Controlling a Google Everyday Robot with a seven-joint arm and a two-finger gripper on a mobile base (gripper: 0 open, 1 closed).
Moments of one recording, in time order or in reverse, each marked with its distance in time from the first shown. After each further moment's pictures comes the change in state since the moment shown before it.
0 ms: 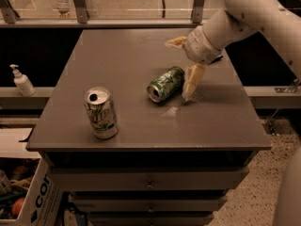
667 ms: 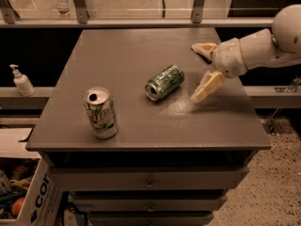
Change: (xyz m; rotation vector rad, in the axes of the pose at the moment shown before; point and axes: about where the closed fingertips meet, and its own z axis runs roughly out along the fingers) arm 0.022 0.032 -0.044 0.202 -0.250 0.305
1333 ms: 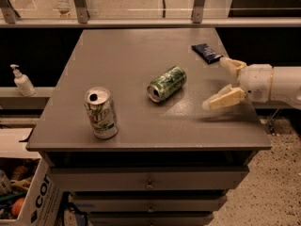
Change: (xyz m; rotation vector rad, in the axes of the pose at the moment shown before) arm 0.032 0.026 -0.047 0.213 -0.234 0.272
